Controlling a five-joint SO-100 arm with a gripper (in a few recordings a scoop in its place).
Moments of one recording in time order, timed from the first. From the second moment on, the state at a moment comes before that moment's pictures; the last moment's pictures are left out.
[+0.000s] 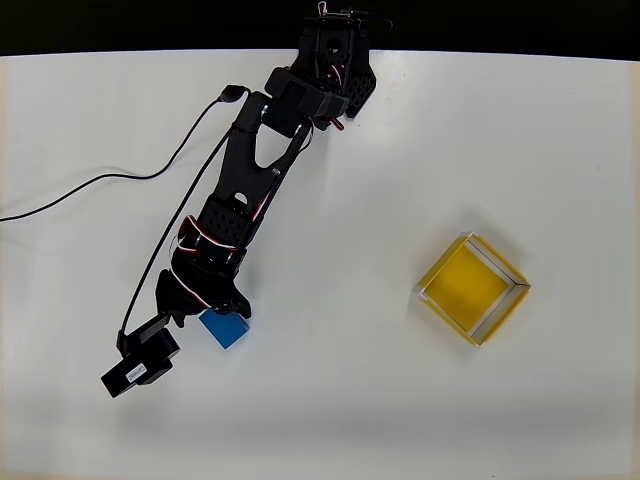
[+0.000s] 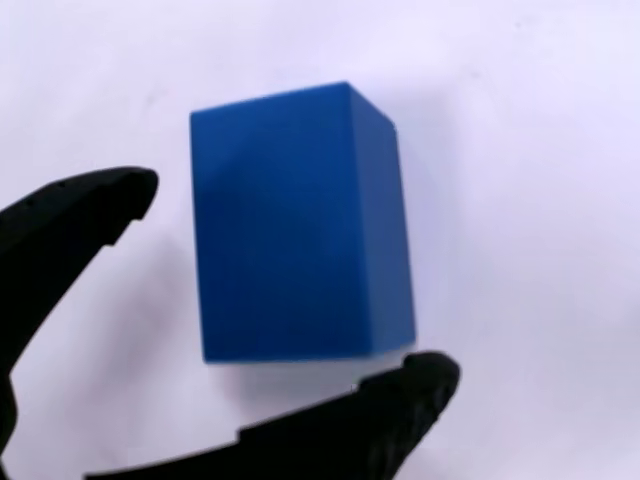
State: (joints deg) arm 22.5 72.1 92.9 30.3 -128.2
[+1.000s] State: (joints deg) arm 20.9 64.4 92.0 25.6 -121.7
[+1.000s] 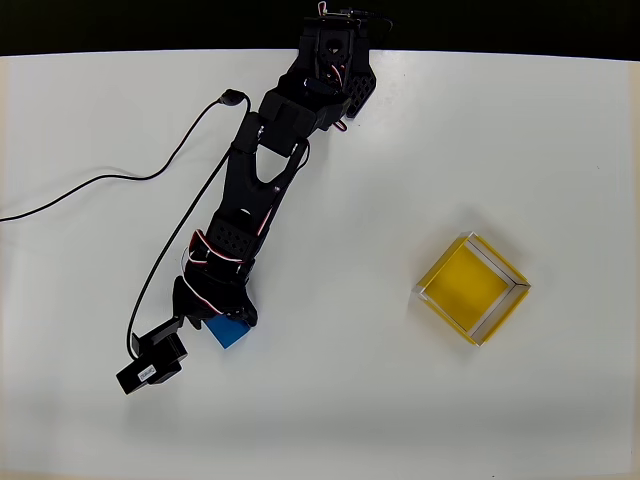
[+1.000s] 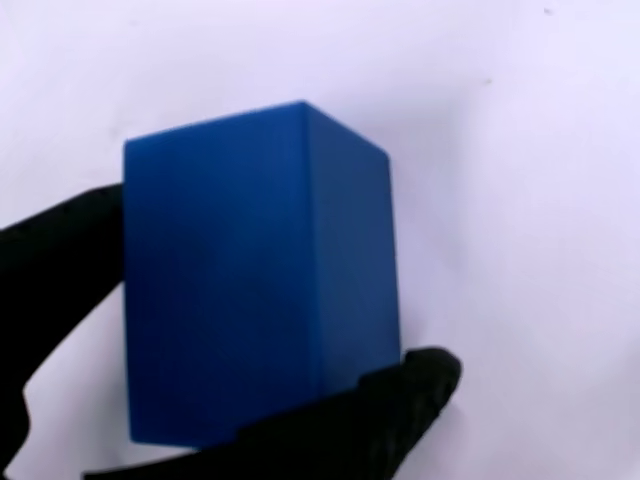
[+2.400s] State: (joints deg) arm -3.5 111.4 121.3 18.9 -104.7
